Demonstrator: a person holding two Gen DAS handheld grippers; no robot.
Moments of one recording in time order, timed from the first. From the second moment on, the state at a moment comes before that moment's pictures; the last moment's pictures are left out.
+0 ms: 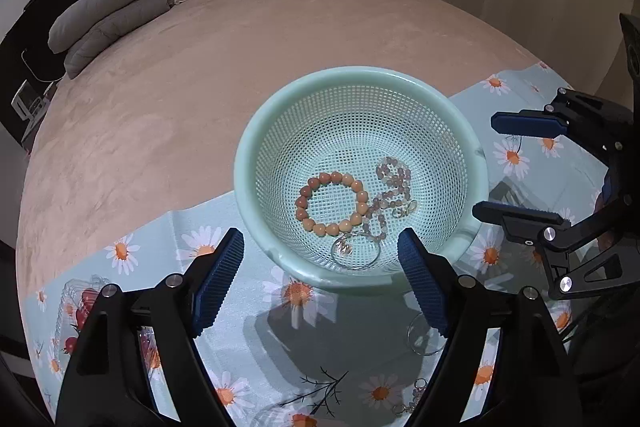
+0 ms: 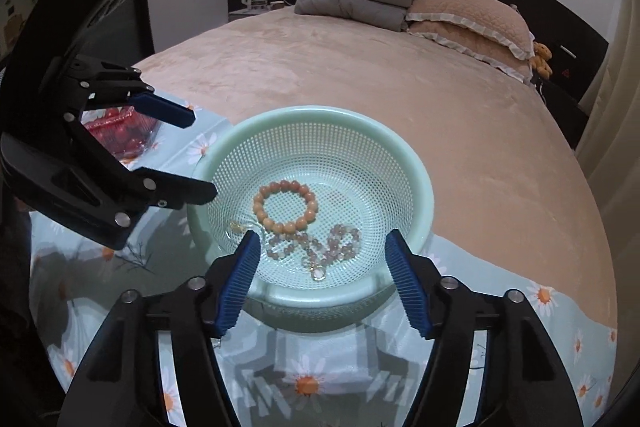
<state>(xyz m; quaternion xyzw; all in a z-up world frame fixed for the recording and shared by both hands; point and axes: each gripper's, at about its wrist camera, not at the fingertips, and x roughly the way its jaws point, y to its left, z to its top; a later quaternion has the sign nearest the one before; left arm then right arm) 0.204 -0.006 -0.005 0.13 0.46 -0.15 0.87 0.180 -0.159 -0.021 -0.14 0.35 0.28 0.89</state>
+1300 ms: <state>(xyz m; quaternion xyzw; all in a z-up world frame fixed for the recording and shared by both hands) 0.098 0.026 -0.030 0.13 0.48 -0.12 0.86 0.109 -0.138 -0.035 -0.16 0.39 0.29 0.86</state>
